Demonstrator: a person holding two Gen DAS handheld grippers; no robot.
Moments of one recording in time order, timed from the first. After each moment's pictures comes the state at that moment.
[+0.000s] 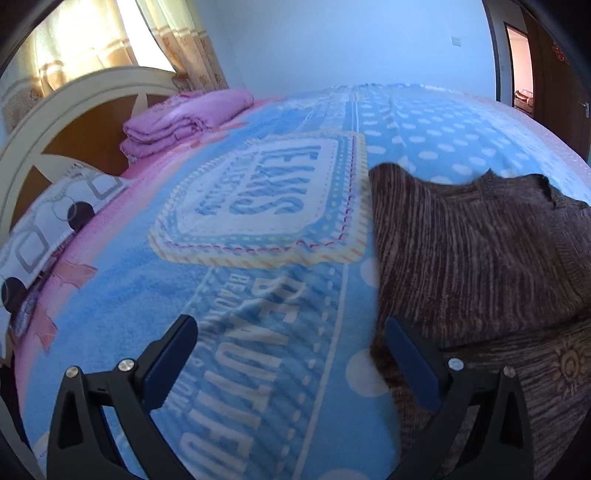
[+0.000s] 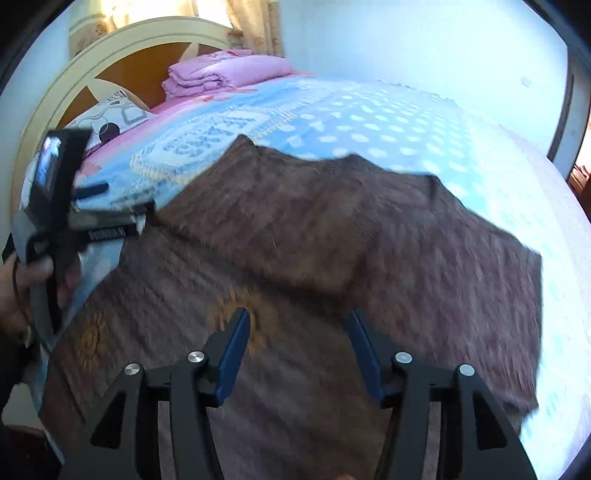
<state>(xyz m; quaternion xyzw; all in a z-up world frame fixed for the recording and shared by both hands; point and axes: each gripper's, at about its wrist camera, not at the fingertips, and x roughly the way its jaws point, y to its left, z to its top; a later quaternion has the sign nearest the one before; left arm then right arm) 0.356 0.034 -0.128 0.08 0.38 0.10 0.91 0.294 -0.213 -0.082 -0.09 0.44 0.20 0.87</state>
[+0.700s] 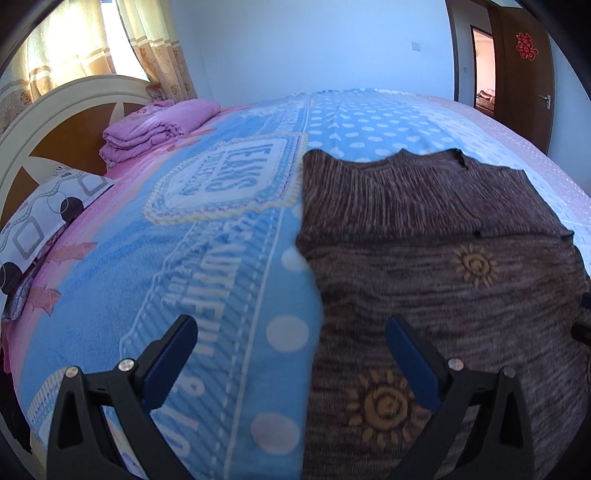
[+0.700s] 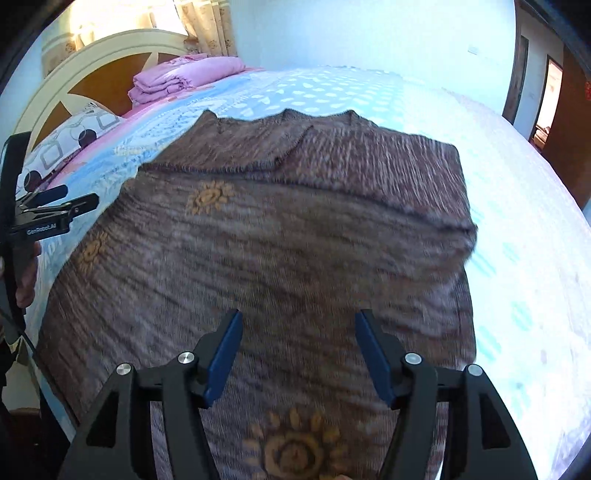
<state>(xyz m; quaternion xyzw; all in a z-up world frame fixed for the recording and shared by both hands) 0.254 0.009 -0.117 0.07 0.39 0.03 0.92 0.189 -0.283 -0.093 -0.05 0.45 0.13 0.88</state>
